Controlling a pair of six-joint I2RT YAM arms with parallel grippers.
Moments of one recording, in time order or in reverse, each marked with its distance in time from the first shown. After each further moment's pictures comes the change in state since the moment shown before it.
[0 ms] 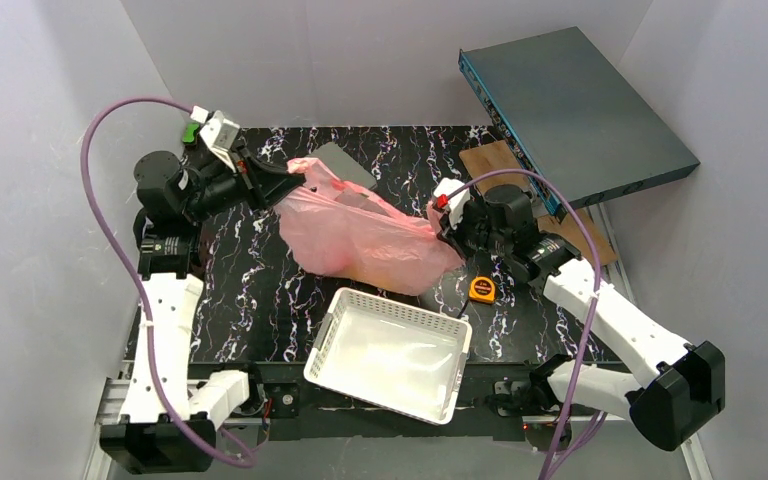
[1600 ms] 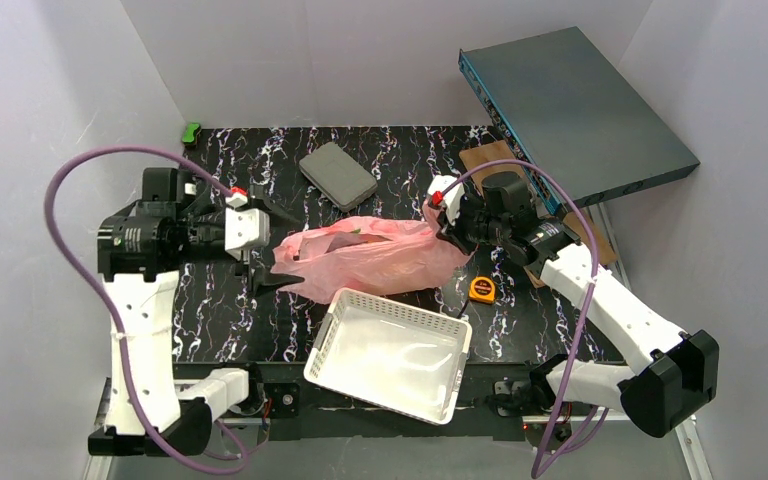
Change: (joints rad) left arm 0.001 0.073 0.441 -1.430 0.226 1.545; right arm -0.030 0.075 0.116 -0.130 -0.102 -0.117
